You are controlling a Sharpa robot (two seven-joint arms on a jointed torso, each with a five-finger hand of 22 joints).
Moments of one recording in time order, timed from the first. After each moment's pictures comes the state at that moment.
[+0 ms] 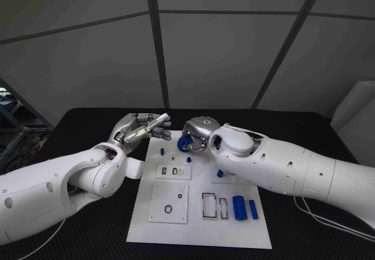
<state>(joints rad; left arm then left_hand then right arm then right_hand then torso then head) 1.14 -0.94 0.08 1.68 -0.19 -0.41 0.40 1.32 0.01 0.04 0.16 0.05 0.93 0.23 0.11 0.07 1.01 0.17 0.12 0.07 1.16 0.11 0.19 0.32 0.18 0.99 0.20 0.46 0.21 1.23 -0.42 0.03 1.28 -1.78 -0.25 -0.29 1.42 -0.06 0.14 0.17 0.26 1.05 0.15 0.11 0.08 1.46 0.05 1.57 1.31 1.47 -0.02 1.57 1.31 0.04 1.47 0.09 1.51 1.31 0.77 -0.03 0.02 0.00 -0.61</state>
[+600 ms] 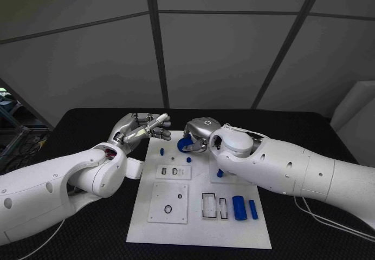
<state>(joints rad) 1.14 -0.94 0.08 1.68 -0.19 -0.41 0.40 1.32 0.01 0.04 0.16 0.05 0.93 0.23 0.11 0.07 1.01 0.17 0.12 0.07 1.16 0.11 0.19 0.32 0.18 0.99 0.20 0.46 0.21 1.22 -0.42 0.02 1.27 -1.80 -0.23 -0.31 1.29 -0.11 0.13 0.21 0.16 0.94 0.17 0.06 0.07 1.47 0.08 1.56 1.31 1.47 0.01 1.57 1.31 0.04 1.46 0.12 1.51 1.31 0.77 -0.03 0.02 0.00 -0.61</state>
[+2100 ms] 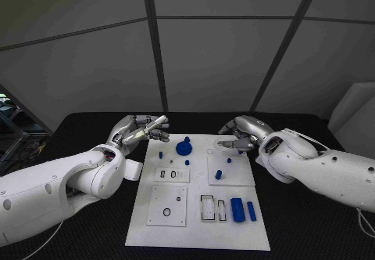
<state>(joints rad) 1.14 -0.95 0.08 1.67 -0.19 -0.41 0.40 1.32 0.01 0.04 0.15 0.05 0.93 0.23 0.10 0.07 1.01 0.17 0.12 0.07 1.16 0.11 0.19 0.32 0.18 0.99 0.20 0.46 0.21 1.22 -0.81 0.03 1.49 -1.48 -0.44 -0.12 1.33 -0.10 0.12 0.17 0.28 0.98 0.16 0.07 0.08 1.47 0.08 1.56 1.31 1.47 0.01 1.57 1.31 0.04 1.46 0.12 1.50 1.31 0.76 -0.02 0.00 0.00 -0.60</state>
